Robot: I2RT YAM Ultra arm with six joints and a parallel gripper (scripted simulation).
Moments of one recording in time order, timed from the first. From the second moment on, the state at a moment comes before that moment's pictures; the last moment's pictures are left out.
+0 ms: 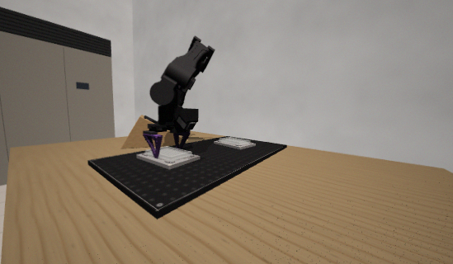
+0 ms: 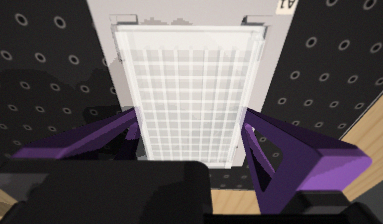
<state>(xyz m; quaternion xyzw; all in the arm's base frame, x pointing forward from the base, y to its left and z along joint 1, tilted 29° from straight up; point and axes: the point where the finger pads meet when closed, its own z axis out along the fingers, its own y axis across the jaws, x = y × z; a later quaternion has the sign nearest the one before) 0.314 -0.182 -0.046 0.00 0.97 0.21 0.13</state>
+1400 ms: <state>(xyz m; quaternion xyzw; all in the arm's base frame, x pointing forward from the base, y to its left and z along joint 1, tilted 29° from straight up) 0.312 -0.191 -0.025 0.00 0.97 0.21 0.13</state>
